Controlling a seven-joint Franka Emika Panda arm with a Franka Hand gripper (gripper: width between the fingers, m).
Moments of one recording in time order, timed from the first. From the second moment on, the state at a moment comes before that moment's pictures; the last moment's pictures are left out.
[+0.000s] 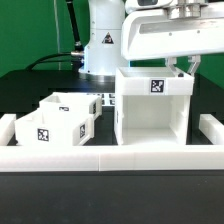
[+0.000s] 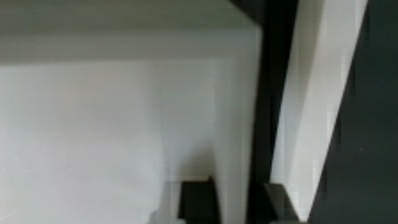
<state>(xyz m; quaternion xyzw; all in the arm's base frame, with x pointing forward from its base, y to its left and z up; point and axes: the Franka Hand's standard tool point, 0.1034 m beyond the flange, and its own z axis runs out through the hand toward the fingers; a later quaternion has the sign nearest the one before) 0.564 0.093 0.098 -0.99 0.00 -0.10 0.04</state>
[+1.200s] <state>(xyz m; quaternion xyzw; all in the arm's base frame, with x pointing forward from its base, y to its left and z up) 0.590 0.100 0.102 -0.96 0.24 -0.13 0.09</state>
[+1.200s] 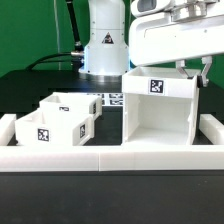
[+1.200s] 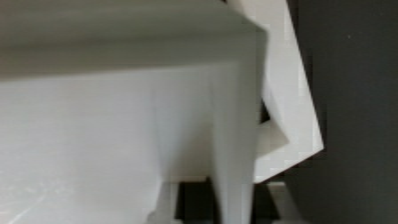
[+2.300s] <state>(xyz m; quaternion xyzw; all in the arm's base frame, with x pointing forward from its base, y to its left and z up) 0.612 0.076 0.118 -0.81 0.55 -0.12 0.17</state>
